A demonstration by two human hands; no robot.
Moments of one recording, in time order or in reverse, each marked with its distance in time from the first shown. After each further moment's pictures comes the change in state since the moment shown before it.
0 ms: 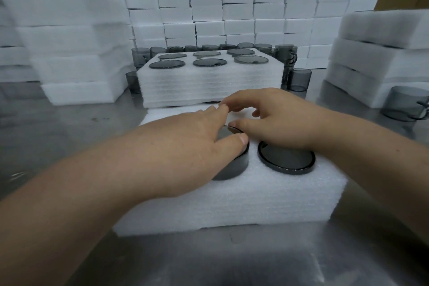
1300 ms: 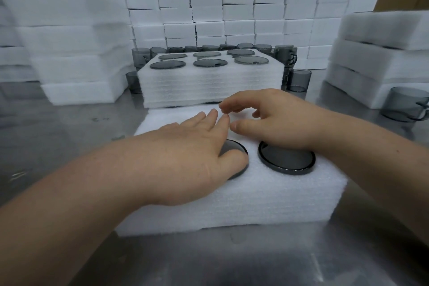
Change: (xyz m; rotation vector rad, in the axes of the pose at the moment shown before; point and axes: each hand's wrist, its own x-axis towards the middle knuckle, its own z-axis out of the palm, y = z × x) left_hand 0.007 -0.006 0.005 0.169 -0.233 0.036; right_hand 0.001 0.005 0.001 -0.007 0.001 -0.016
